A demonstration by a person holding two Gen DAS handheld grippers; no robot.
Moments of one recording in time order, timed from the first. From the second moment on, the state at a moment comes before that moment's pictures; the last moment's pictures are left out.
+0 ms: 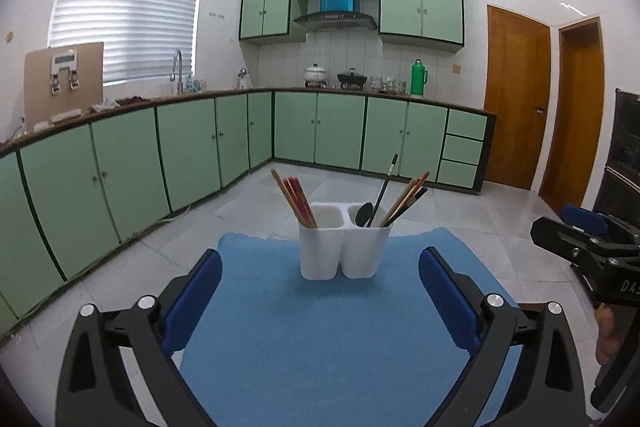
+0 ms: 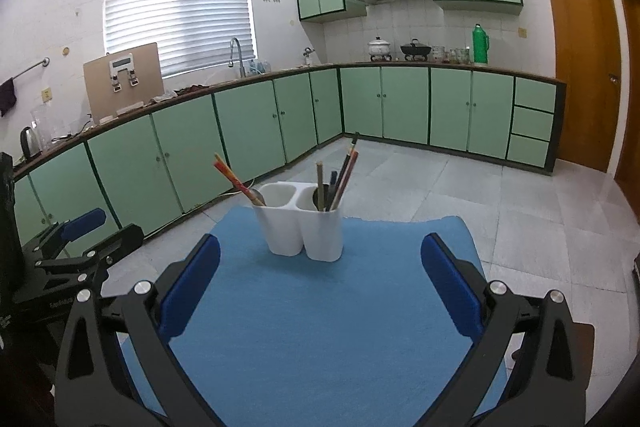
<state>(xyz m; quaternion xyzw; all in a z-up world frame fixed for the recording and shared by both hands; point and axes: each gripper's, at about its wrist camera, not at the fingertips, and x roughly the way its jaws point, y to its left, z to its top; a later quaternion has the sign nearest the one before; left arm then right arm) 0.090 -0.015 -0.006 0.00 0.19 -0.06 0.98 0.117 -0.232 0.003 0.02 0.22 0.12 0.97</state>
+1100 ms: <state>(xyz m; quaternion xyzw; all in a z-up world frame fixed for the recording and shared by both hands) 0.033 -0.017 0.031 0.00 0.14 -0.06 0.99 0.065 -0.218 0.038 0.00 0.18 0.15 0.97</state>
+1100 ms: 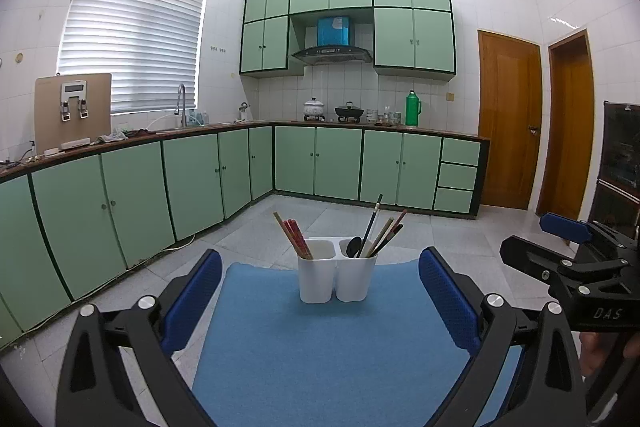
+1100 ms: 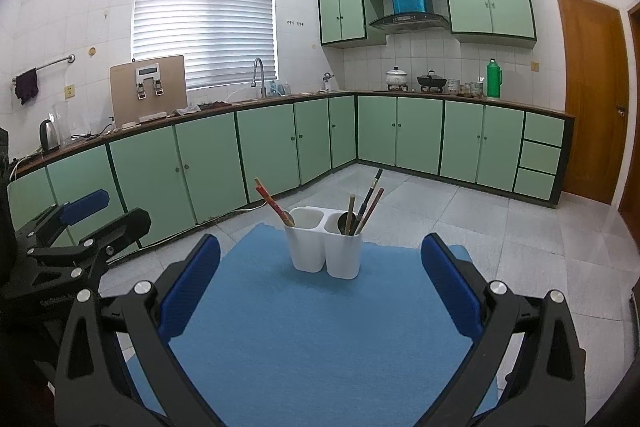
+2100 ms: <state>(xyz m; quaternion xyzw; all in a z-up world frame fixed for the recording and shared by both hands) 0.028 -0.016 0.037 0.00 0.13 -0.06 0.99 0.061 -0.217 0.040 -0.01 0.17 0.15 0.97</state>
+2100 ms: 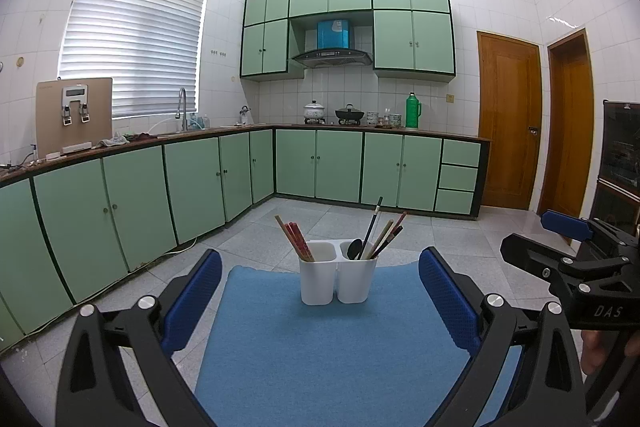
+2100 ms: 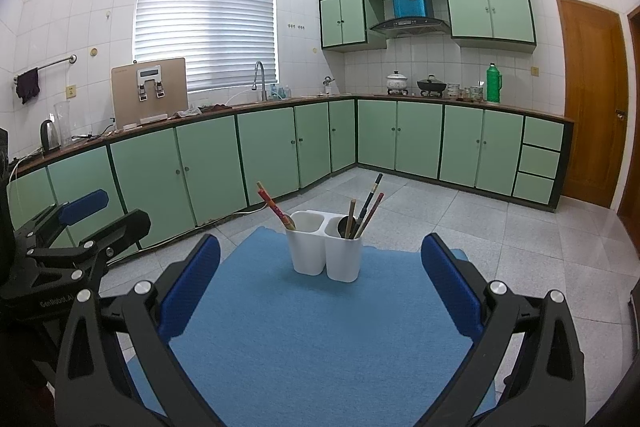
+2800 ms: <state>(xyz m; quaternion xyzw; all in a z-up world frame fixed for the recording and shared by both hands) 0.027 -0.016 0.038 0.00 0.13 -0.06 0.99 0.059 -0.218 0.041 -0.01 0.17 0.15 0.97</state>
